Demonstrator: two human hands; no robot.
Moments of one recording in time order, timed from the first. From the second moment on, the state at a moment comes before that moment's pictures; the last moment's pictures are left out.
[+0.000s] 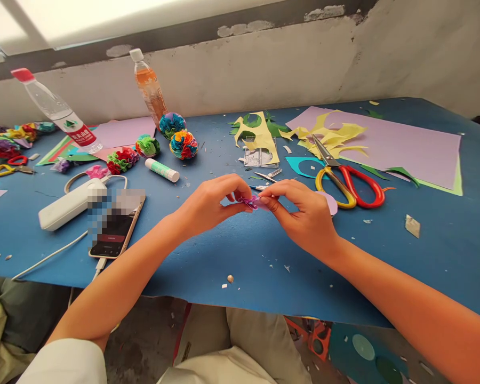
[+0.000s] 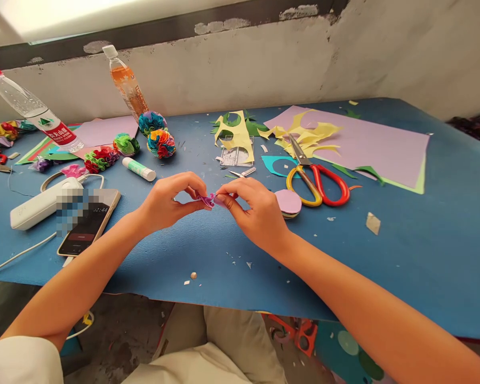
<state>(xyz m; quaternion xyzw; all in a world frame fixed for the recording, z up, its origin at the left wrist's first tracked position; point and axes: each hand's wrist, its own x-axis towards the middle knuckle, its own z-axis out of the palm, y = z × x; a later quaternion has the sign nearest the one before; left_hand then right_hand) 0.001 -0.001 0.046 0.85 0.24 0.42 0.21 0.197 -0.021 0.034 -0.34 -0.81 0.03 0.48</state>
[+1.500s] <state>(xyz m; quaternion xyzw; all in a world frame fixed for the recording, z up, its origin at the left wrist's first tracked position) 0.011 -0.016 0.051 0.69 0.27 0.57 0.36 0.199 -0.026 0.041 -0.35 -0.79 0.04 0.51</state>
